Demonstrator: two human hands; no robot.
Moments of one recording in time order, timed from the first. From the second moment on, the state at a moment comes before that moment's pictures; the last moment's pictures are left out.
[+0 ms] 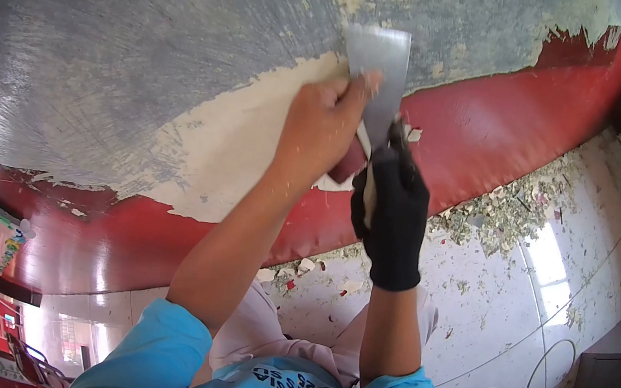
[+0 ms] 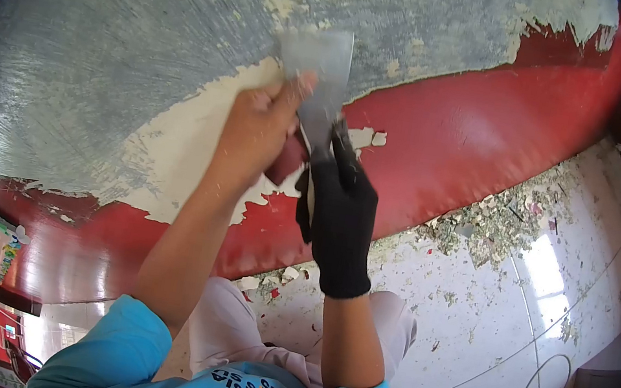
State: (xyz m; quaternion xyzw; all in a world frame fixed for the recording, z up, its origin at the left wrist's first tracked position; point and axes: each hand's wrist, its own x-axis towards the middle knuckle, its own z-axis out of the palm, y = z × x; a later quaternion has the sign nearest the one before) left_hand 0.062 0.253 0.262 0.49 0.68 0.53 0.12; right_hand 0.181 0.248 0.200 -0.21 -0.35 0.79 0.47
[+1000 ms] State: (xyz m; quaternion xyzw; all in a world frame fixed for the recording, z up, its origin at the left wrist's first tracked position) left_hand 0.076 0.278 0.269 0.52 0.69 0.48 0.11; right_hand 0.190 0.268 0.209 -0.18 -0.30 0.80 0.49
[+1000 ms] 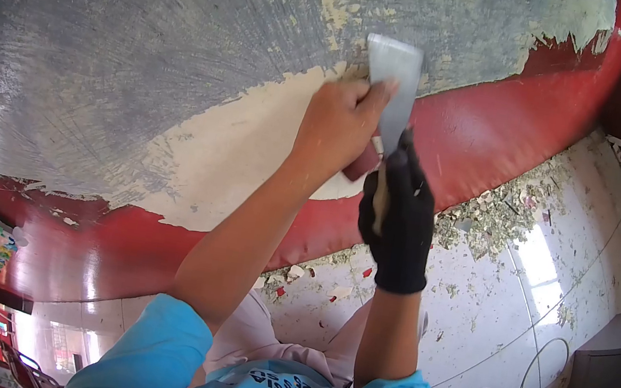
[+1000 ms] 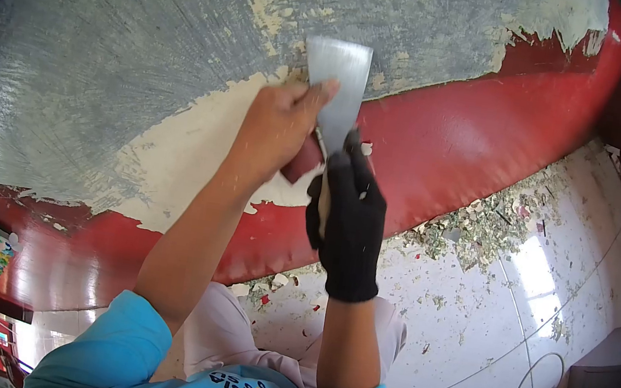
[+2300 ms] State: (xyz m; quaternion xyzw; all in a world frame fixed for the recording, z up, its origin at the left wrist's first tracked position) left_hand 0.080 0.243 0.294 0.58 0.67 0.43 0.17; right_hand 0.236 0.354 0.288 -0.10 -0.28 0.78 0.55
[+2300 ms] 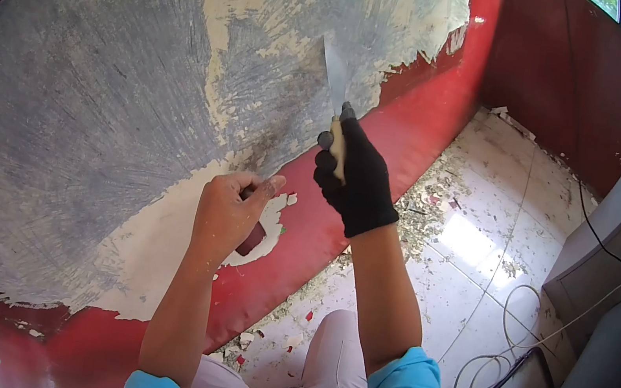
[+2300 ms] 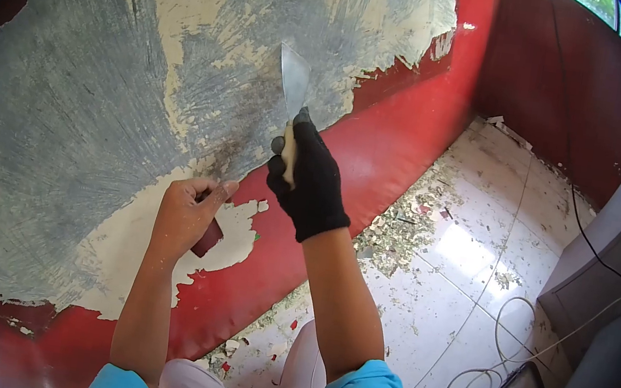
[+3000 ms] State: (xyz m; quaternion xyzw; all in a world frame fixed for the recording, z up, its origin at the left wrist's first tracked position) left_hand 0.101 0.263 0.429 0.65 0.58 0.48 0.10; right_hand 0.272 0.396 0.328 -0.24 -0.13 0.82 0.51
